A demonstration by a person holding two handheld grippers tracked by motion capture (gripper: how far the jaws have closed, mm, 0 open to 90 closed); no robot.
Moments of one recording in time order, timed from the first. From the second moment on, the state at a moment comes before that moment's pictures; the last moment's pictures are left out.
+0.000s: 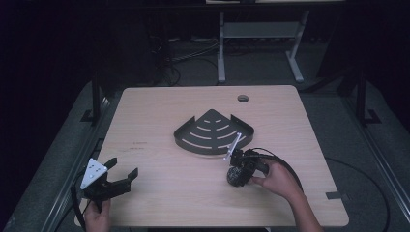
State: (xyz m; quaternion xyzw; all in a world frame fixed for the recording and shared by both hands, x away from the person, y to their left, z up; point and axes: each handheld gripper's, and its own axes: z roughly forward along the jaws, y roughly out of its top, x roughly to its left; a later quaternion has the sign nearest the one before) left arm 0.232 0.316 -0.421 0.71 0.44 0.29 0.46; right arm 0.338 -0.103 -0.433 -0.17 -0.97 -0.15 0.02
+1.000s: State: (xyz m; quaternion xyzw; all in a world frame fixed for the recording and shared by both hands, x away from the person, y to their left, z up) left arm 0.231 0.316 -0.420 0.71 0.44 0.29 0.46; right arm 0.345 -0.107 -0.405 -0.17 -0.97 -0.19 0.03
